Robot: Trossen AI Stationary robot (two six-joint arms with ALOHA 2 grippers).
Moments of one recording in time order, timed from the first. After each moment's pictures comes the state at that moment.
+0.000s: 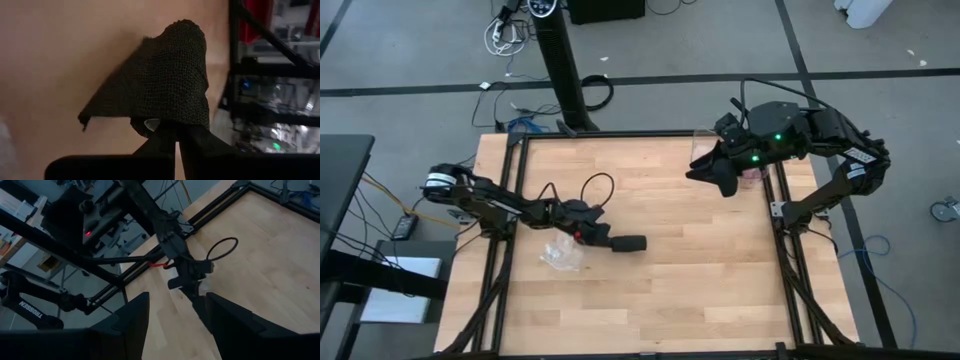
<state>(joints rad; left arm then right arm) -0.03 1.48 0.40 0.58 0.26 -1.34 0.05 1.41 2.02 -1.10 0.04 0.69</state>
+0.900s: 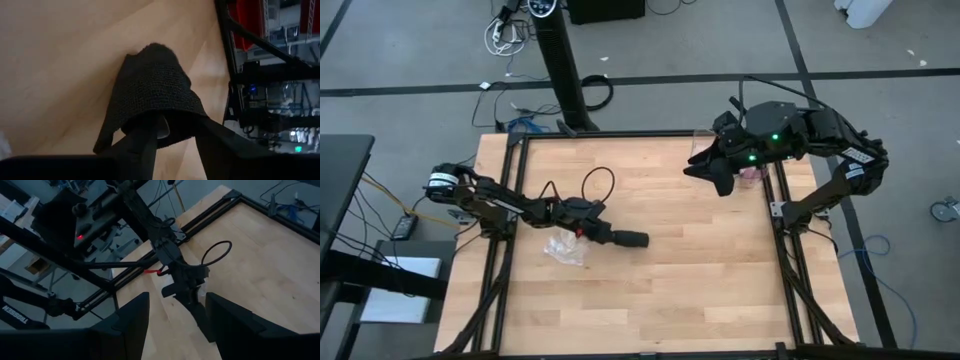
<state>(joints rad) -0.01 1.51 0.41 0.63 0.19 -1.20 0.05 1.41 2.02 -1.09 0.09 0.65</state>
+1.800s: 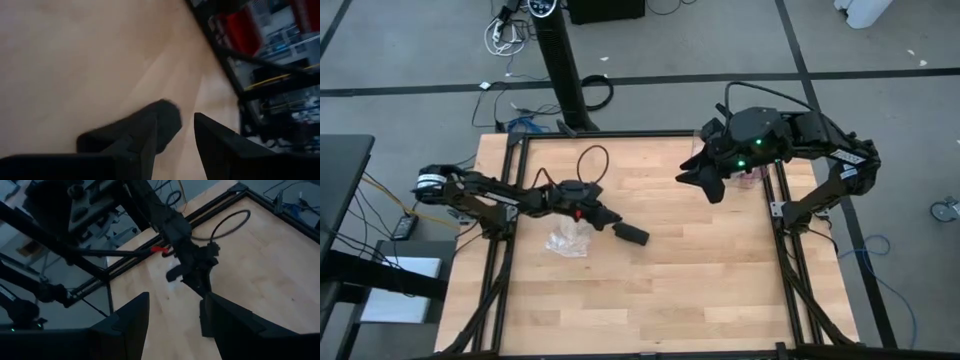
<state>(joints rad) 0.14 1.41 0.42 0.58 0.19 -0.92 0.05 1.47 2.02 -1.09 0.06 0.58</state>
